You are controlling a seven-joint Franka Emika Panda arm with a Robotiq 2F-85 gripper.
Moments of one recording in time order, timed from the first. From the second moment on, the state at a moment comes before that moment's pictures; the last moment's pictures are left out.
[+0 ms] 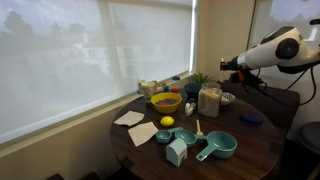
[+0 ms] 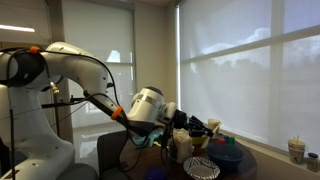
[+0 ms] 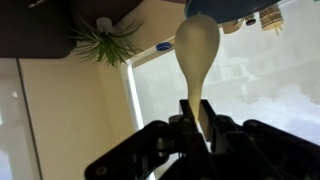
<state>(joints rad) -0.40 -0.28 0.12 -2.36 -1.89 2.84 2.30</state>
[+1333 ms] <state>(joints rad) -0.11 -0.34 -0.07 -2.41 -0.54 2.55 1.34</state>
